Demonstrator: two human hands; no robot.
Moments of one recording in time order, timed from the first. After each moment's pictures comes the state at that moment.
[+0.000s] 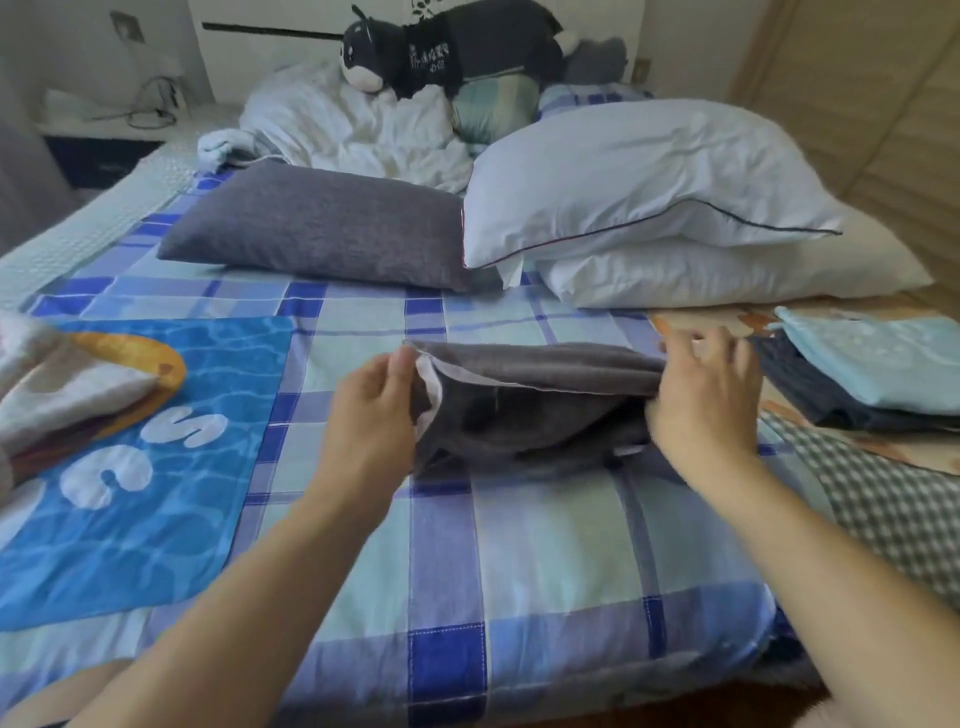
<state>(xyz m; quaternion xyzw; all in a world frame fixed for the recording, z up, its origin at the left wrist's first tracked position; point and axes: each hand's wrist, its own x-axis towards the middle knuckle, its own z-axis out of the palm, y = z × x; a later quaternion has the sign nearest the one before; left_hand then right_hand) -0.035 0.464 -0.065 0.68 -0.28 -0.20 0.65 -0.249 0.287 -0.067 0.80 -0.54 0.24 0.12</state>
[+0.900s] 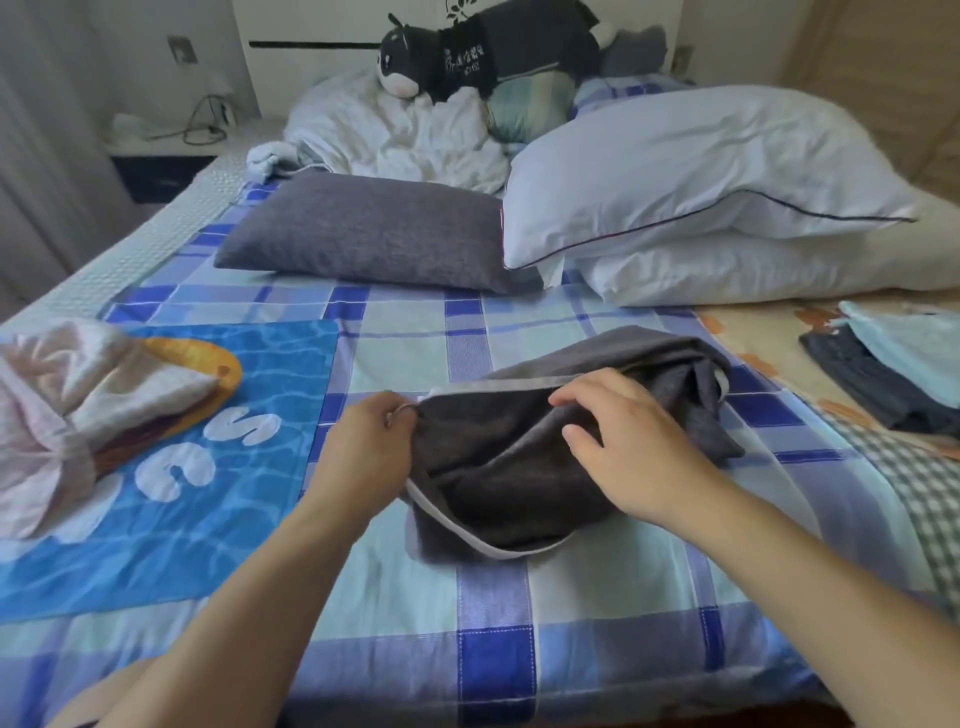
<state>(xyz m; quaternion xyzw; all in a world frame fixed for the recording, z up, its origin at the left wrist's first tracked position) 0.007 0.498 -0.076 0.84 -0.32 -0.17 0.40 -0.196 0.354 -0.066 0.92 -0.30 0.19 -0.17</state>
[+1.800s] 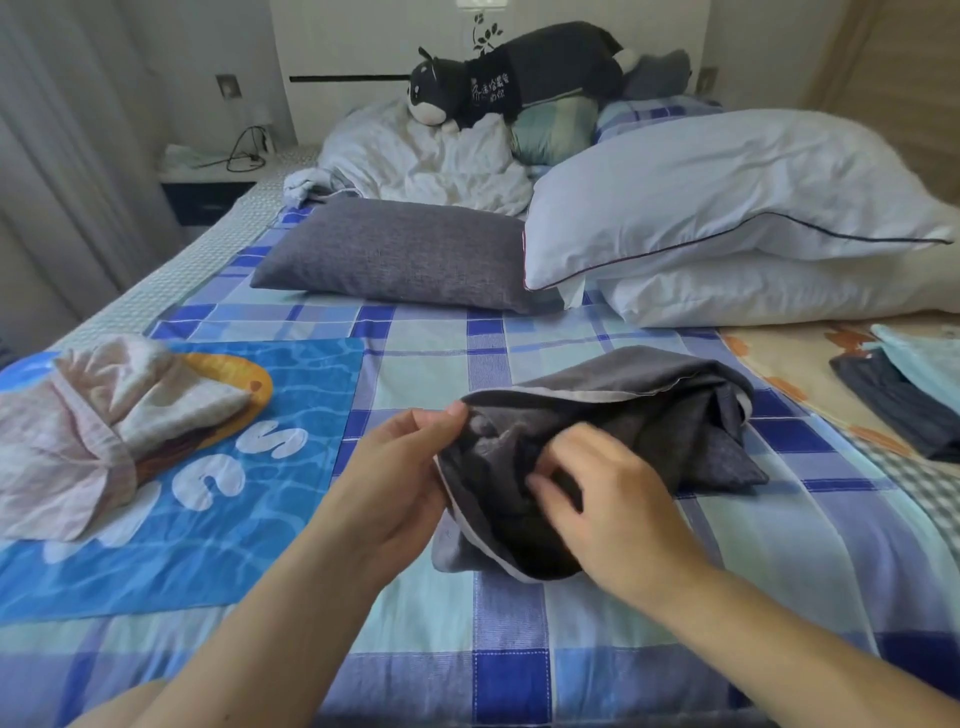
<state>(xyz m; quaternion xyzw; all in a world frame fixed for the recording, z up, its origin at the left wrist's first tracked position) -0.032 0.514 -0.031 0.50 -0.14 -0.47 0.72 -0.188 0.402 -0.073 0.91 -0.20 0.33 -0.18</state>
